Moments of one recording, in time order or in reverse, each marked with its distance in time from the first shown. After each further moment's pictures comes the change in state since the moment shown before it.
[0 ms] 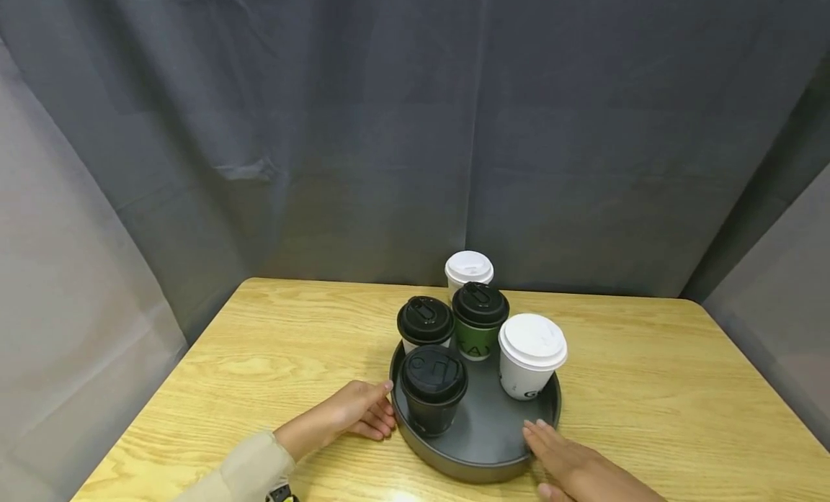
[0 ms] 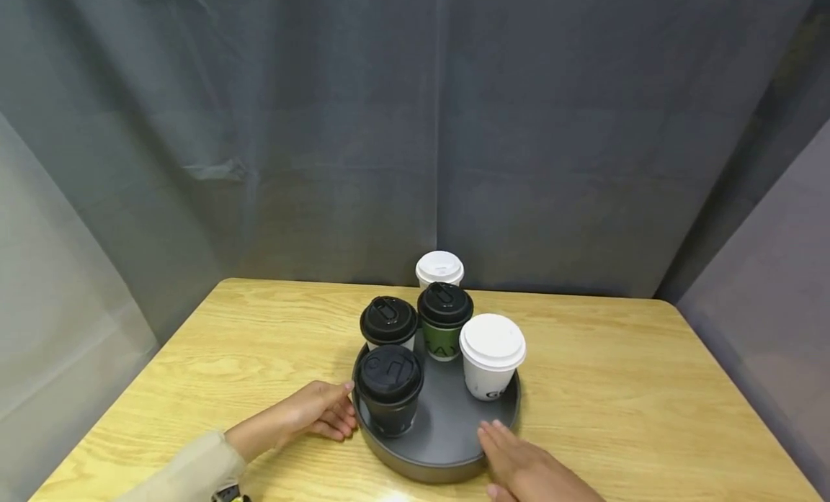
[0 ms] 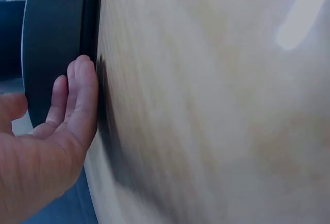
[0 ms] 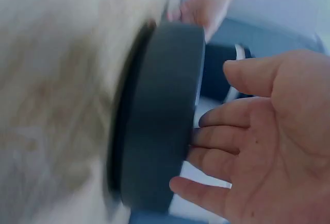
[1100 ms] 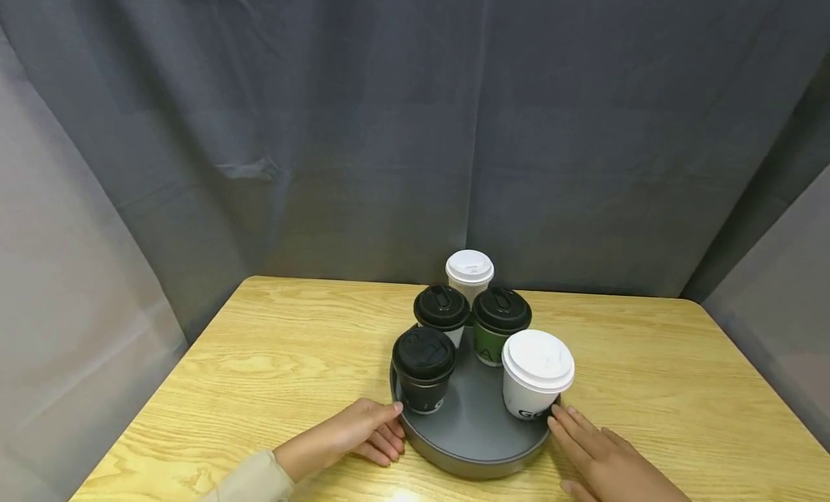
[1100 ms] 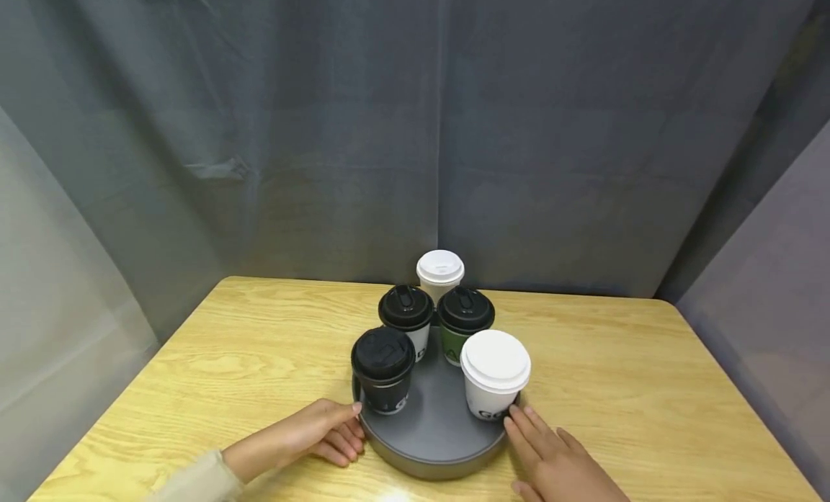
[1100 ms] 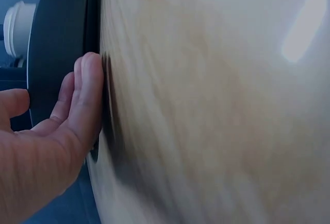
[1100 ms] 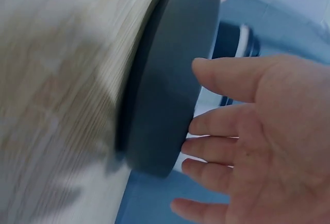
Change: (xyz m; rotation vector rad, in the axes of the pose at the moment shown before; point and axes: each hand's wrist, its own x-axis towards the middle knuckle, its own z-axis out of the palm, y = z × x) left_hand -0.020 -0.004 0.021 -0.001 -0.086 0.001; right_hand -0.017 0.017 0.002 -0.204 0.153 0.061
